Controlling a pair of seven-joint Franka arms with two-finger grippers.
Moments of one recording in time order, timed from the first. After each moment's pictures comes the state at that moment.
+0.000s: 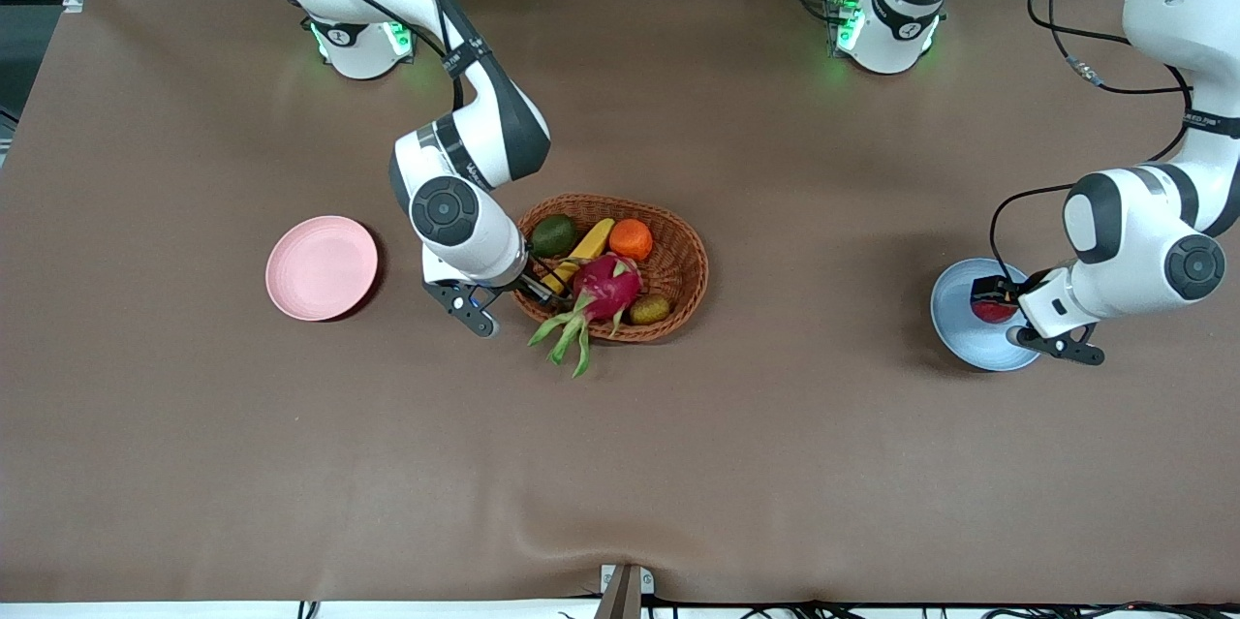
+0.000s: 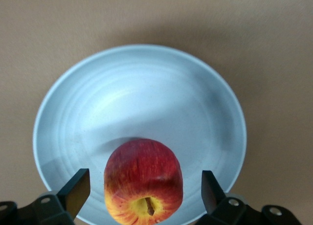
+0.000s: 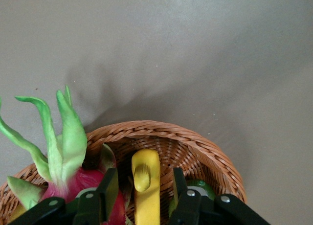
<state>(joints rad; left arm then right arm) 0.25 0.48 -0.12 -1.91 0.05 2.23 0.40 0.71 0.56 -0.18 -1.63 0.26 2.12 1.11</state>
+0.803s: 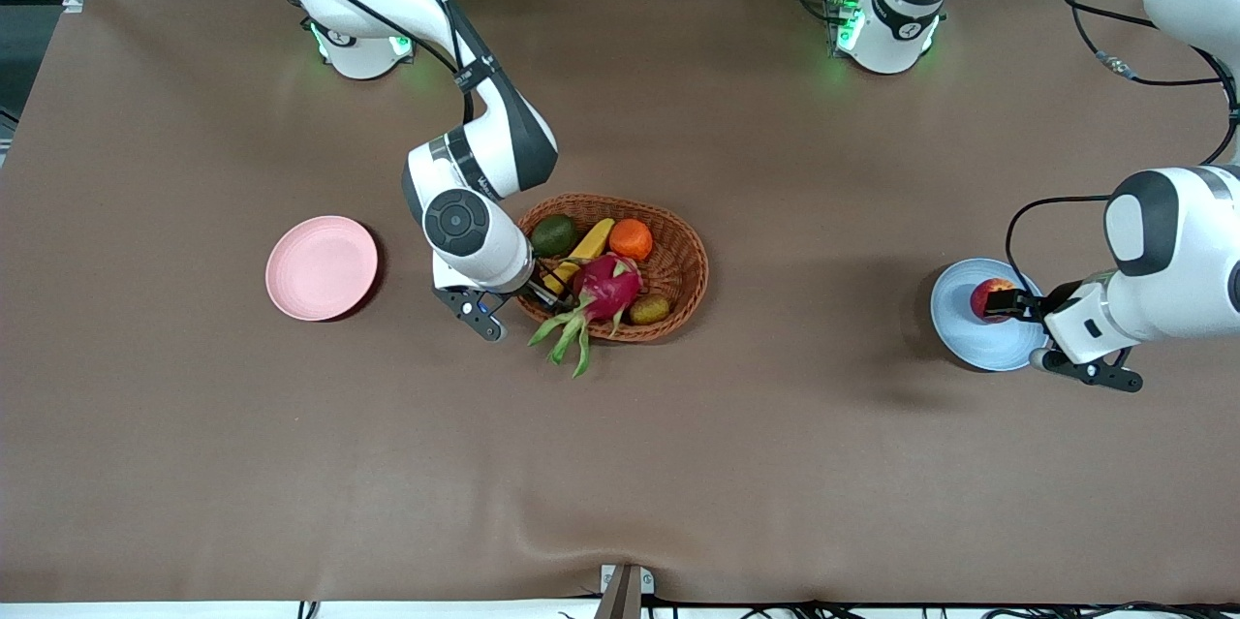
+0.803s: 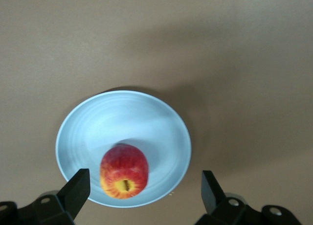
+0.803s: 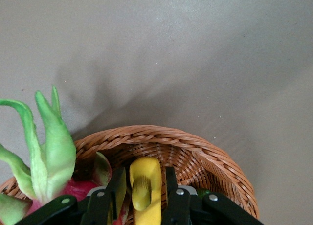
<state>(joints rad) 0.24 0.47 -0.20 -1.67 0.05 1.96 0.29 0.72 0.60 -0.18 -1.63 0.27 2.15 1.12</state>
